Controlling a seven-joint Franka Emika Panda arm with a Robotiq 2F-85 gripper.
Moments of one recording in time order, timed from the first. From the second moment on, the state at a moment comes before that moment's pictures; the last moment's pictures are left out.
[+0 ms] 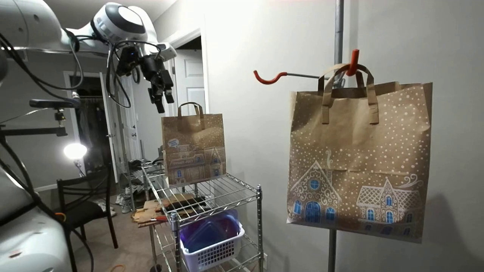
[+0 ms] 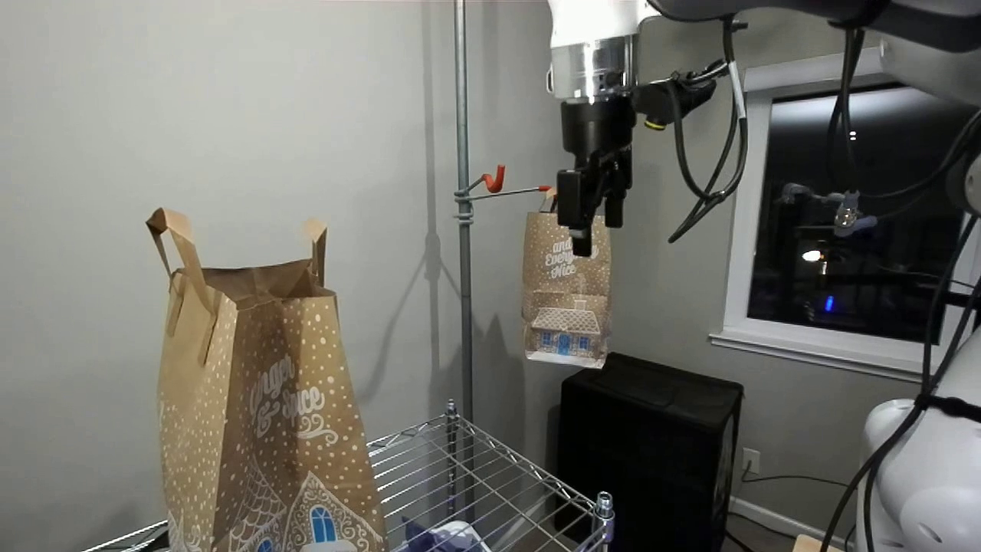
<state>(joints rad) 0.17 -0.38 0.44 -1.62 -0.21 1.20 0.42</state>
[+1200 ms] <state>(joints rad) 0.30 -0.02 0.52 -1.28 -0.14 1.30 0.79</state>
